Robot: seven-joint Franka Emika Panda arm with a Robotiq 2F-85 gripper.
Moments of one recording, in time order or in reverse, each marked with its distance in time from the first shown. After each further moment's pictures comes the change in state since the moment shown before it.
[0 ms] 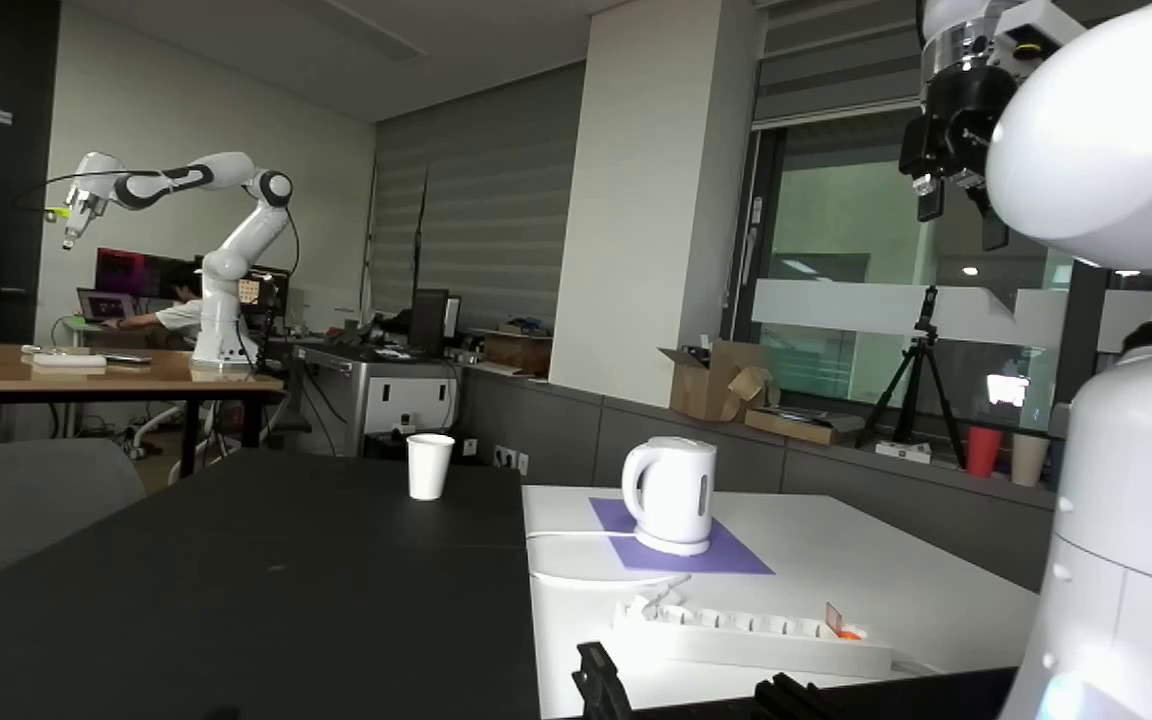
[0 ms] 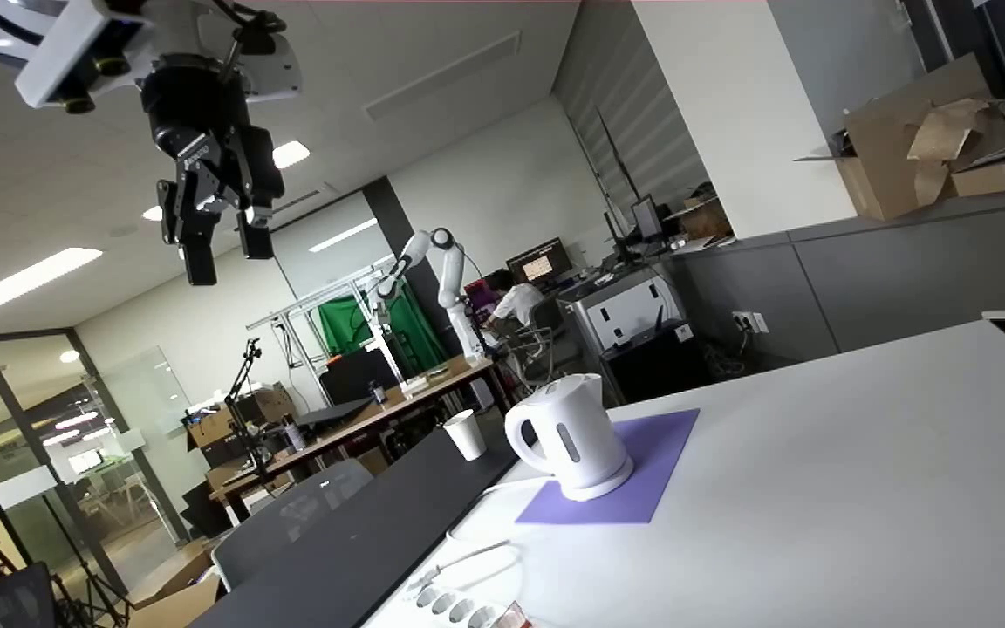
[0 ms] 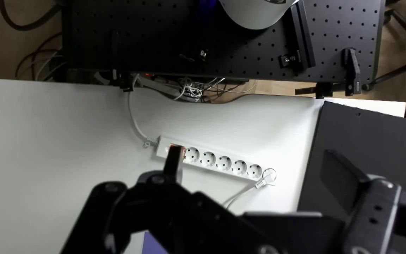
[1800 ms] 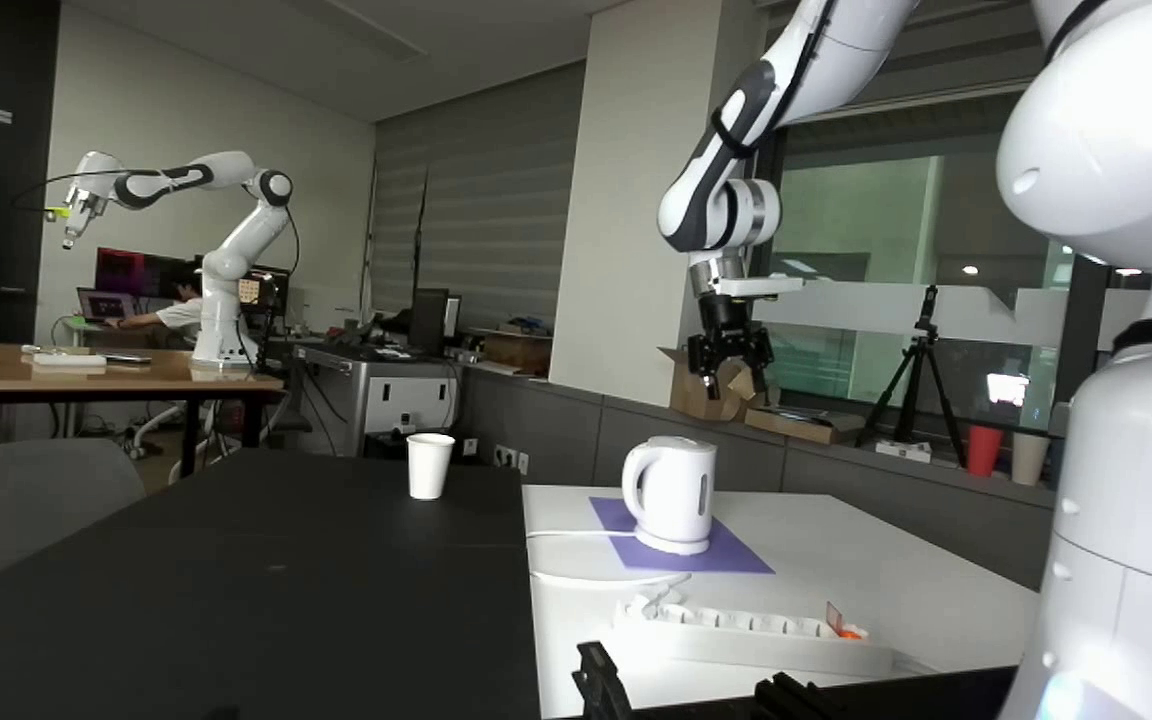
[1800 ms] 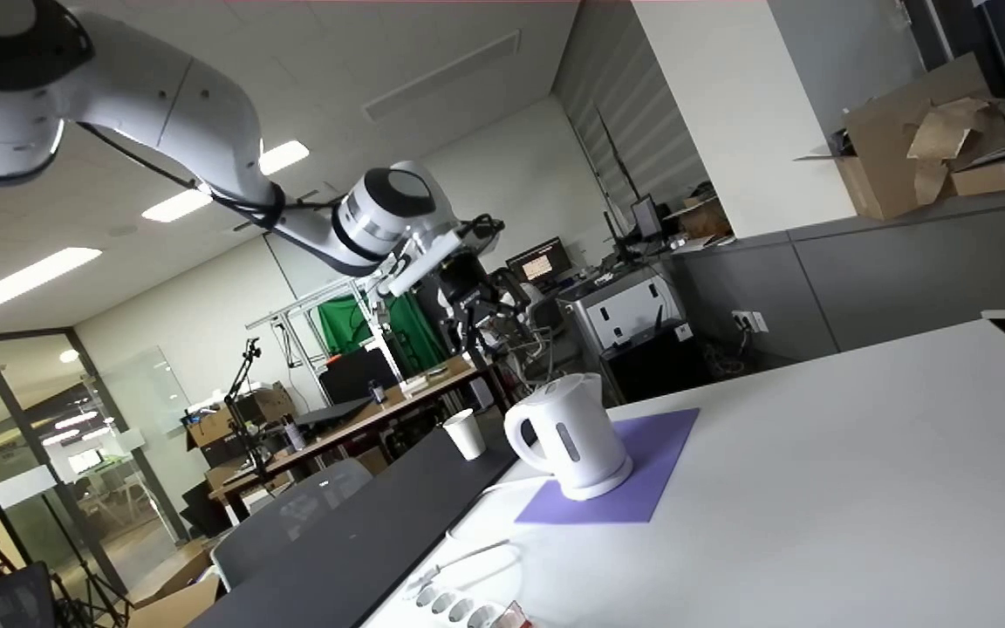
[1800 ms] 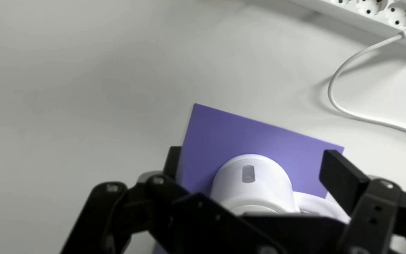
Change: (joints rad) arm 0.089 1.082 0.197 0.560 -0.117 0.583 0.235
